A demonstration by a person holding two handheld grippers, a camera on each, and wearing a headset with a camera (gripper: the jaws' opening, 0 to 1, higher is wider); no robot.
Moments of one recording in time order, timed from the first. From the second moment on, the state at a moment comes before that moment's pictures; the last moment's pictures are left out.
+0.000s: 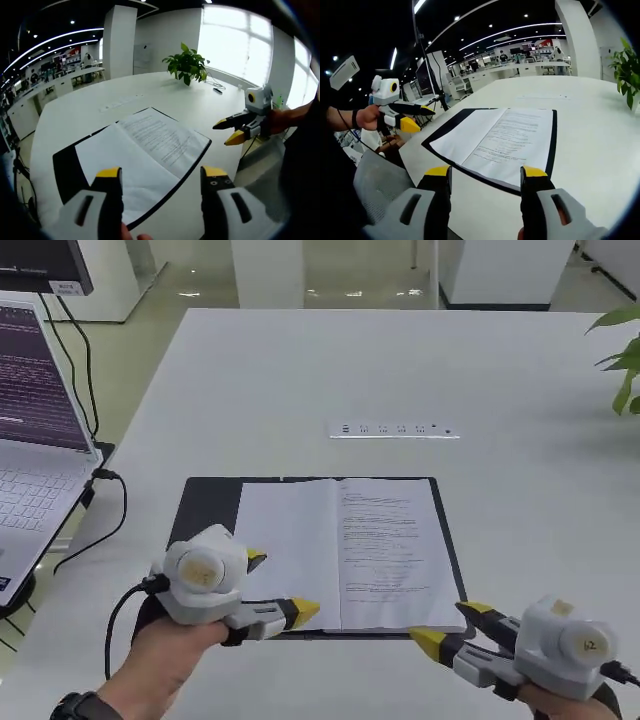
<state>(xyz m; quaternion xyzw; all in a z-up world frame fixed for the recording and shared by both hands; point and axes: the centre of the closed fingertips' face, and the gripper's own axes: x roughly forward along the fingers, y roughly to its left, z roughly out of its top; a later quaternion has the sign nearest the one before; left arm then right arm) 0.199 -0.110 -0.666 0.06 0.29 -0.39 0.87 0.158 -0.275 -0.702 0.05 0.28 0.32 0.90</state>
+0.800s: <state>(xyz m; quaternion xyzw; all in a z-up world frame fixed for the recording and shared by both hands) 0.230 -0.208 -0.679 0.10 0.30 -0.47 0.82 0.151 -0.284 -0.709 0.05 0.30 0.30 0.91</state>
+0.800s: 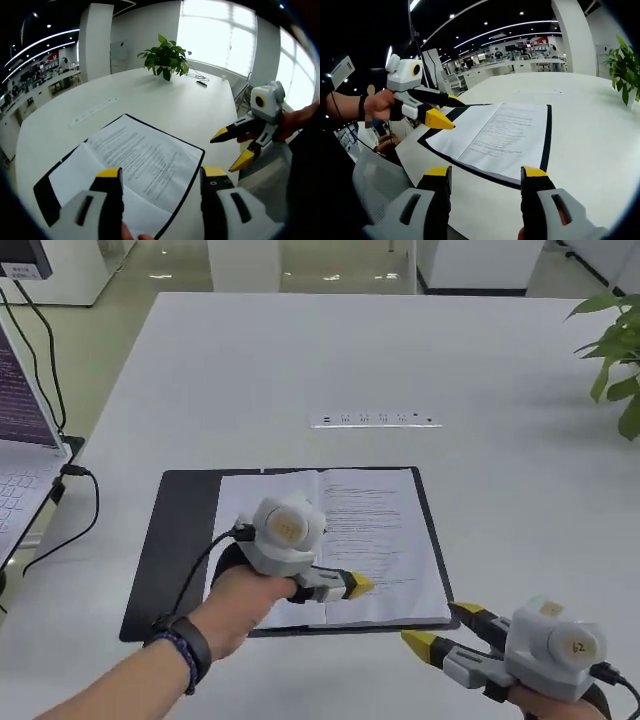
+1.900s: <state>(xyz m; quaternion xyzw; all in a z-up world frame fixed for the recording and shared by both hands) 0.225 -0.310 -0.762 0.14 0.37 -0.52 0.76 0.145 -0.290 -0.717 0.07 0.33 0.28 0.90</state>
